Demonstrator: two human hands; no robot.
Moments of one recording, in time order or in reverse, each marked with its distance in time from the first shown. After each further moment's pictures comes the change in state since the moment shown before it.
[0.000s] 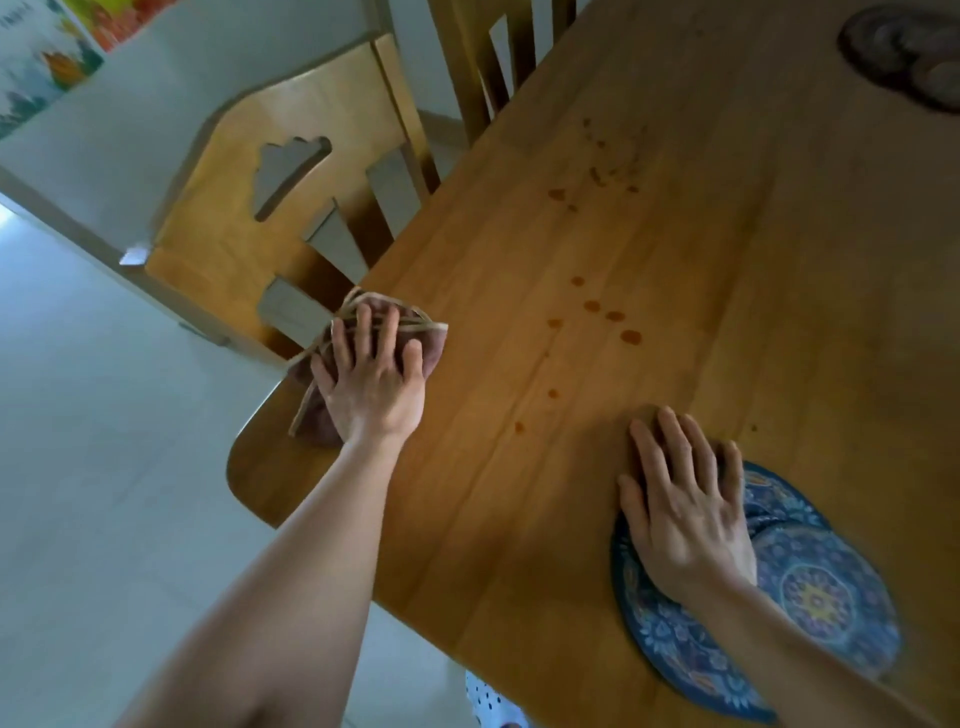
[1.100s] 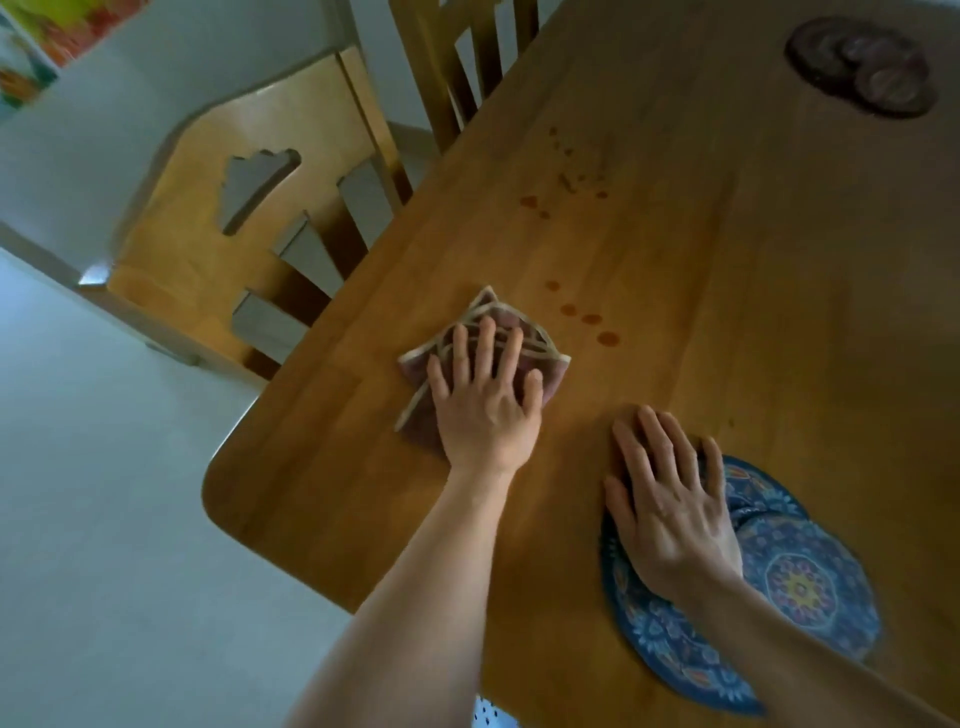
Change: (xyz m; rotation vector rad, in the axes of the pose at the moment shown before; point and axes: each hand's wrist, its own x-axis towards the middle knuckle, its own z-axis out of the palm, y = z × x) left_hand -0.059 0.105 0.005 -0.092 -0.030 0.357; right_hand -0.004 0.005 0.002 -0.001 0.016 -0.016
